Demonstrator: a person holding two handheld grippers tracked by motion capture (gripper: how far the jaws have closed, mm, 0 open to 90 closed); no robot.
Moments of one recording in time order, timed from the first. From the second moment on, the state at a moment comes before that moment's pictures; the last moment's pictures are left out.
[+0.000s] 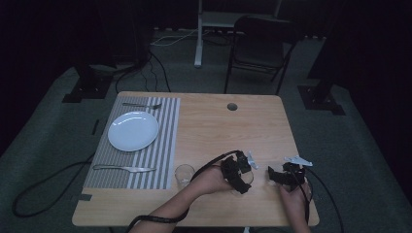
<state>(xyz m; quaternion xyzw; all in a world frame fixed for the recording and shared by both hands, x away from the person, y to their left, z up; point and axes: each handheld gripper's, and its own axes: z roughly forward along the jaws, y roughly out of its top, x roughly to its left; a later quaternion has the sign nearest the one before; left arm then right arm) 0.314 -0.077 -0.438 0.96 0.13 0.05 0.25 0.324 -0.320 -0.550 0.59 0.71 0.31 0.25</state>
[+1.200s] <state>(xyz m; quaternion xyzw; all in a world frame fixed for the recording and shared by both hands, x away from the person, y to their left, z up) 0.369 -0.041 -0.400 0.93 0.20 0.11 0.29 0.324 -0.320 -0.550 0.59 0.71 0.31 0.25</state>
